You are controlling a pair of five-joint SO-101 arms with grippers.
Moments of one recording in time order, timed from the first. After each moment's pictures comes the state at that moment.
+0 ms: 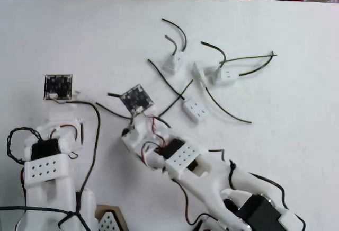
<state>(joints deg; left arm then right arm) -20.5 -52.4 70.5 49.0 -12.4 -49.0 -17.4 58.4 17.1 -5.7</state>
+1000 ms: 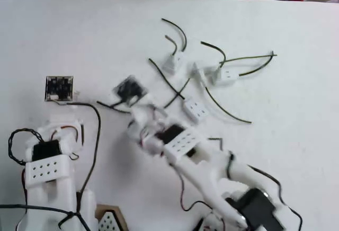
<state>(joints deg) -20.5 -52.5 72.0 47.7 -12.4 -41.8 -16.4 49.5 24.3 5.4</state>
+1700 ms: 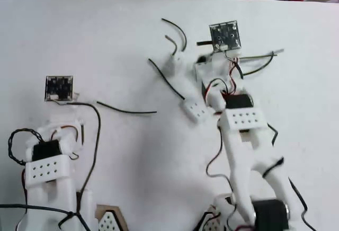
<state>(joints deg) -20.5 -52.5 72.0 47.3 -12.4 -8.8 -19.2 39.9 23.7 7.8</state>
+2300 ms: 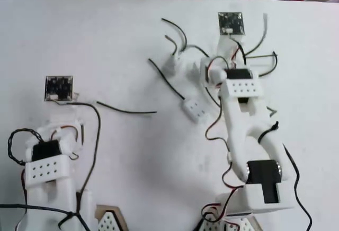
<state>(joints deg) -20.5 -52.5 72.0 47.3 -12.4 -5.5 -0.2 19.0 40.6 0.4</state>
